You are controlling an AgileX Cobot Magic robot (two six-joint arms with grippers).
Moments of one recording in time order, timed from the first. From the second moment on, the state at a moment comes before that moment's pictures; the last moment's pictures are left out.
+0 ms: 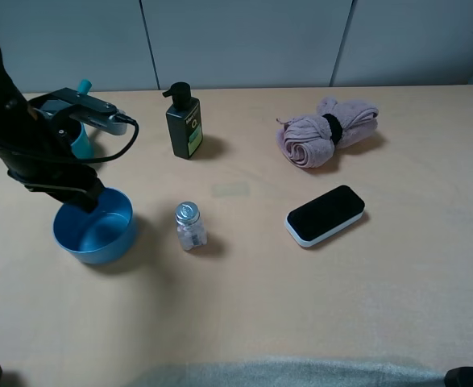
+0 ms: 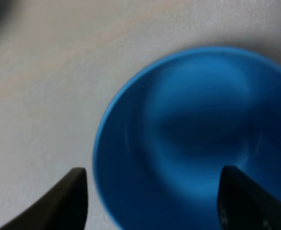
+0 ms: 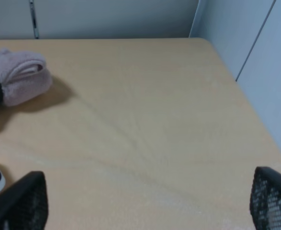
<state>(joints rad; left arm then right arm) -0.34 1.59 -0.78 0.05 0.62 0.13 -0.01 -0.01 -0.49 -0.13 1.03 0.02</state>
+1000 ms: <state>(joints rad) -0.34 1.61 -0.80 0.14 0.59 0.12 -0.01 -0.01 -0.49 -0.13 1.03 0.02</state>
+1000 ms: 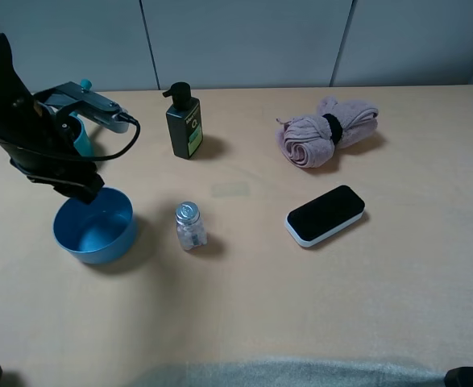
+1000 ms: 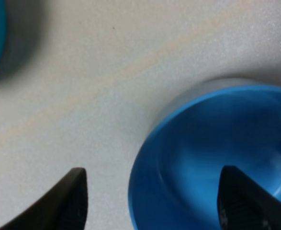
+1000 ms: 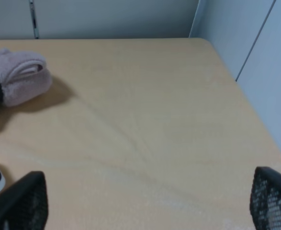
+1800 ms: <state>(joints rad) -0.34 1.74 -0.80 0.13 0.55 0.12 -0.01 -0.01 -0.49 -0.13 1.03 0.02</state>
